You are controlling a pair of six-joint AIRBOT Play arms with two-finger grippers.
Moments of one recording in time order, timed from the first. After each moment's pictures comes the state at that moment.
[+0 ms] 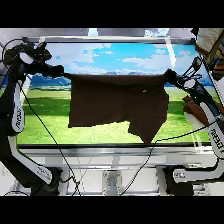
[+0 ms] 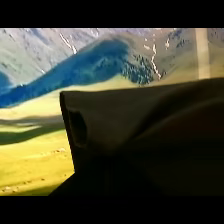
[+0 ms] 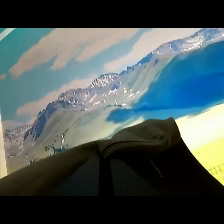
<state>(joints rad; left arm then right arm) 0.13 -1.84 1.81 1.05 -1.14 -1.23 -0.13 -1.50 1.14 -1.06 0.32 1.61</state>
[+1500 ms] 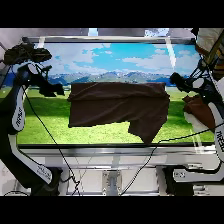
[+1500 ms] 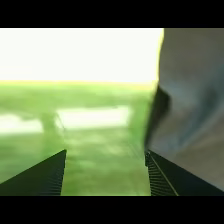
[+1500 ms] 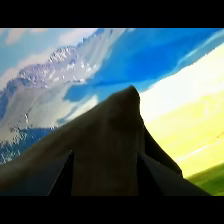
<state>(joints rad) 0.16 -1.87 1.75 1.34 -1.31 -1.37 -0.21 -1.44 1.20 -1.25 0.53 1.73</state>
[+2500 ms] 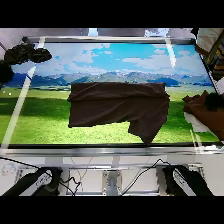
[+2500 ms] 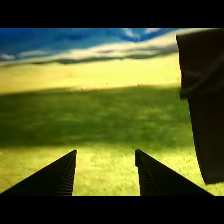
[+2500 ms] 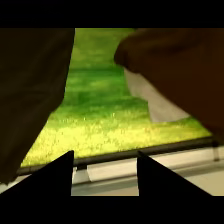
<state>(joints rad) 0.22 -1.07 1.53 1.53 -1.41 -1.18 -0.23 -0.83 1.27 -1.65 1.63 1.48</state>
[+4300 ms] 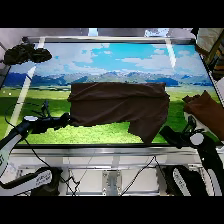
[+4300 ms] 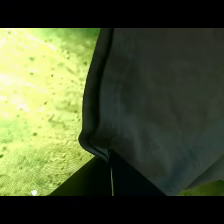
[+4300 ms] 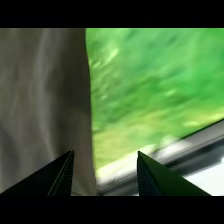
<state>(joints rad) 0.22 -1.26 0.49 0.53 -0.75 -0.98 -0.23 -0.65 0.20 -1.09 0.84 1.87</state>
